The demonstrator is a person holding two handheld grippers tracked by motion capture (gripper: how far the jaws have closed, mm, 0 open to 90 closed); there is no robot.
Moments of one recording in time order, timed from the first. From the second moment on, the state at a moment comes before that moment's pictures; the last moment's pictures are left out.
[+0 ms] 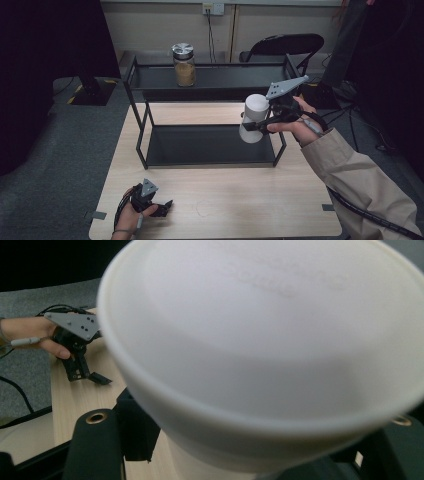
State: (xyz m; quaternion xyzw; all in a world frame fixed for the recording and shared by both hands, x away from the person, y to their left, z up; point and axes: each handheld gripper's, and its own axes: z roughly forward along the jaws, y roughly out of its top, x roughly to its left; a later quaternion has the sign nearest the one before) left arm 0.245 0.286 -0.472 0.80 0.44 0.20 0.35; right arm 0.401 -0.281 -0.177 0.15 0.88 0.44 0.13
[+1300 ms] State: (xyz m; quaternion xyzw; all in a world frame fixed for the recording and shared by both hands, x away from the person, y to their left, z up) left arm 0.245 0.286 -0.472 0.80 0.44 0.21 0.35; right arm 0.440 -0.219 -0.083 0.21 0.85 0.43 0.20
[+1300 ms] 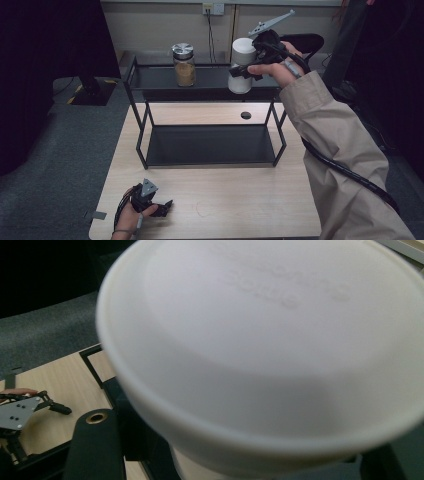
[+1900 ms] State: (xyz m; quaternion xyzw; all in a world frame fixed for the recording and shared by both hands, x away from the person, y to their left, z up) left arm 0.245 0.285 -0.472 0.80 0.44 0.21 0.35; right arm 0.479 -0.199 -0.089 0.26 0.84 0.42 0.21
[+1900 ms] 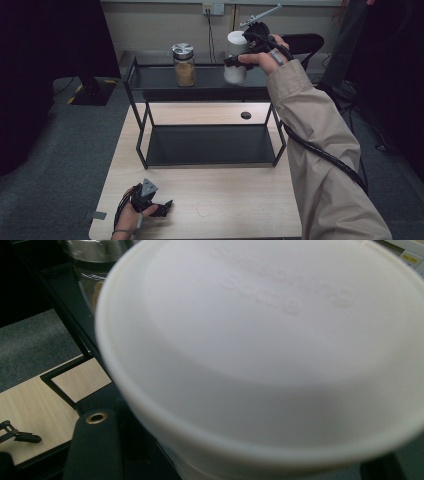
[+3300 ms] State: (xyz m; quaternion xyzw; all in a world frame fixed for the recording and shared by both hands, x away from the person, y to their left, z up) left arm 0.245 0.286 -0.473 0.80 0.44 0.21 0.35; right arm 0.485 -0.210 -0.126 0.30 0.80 0.47 0.21
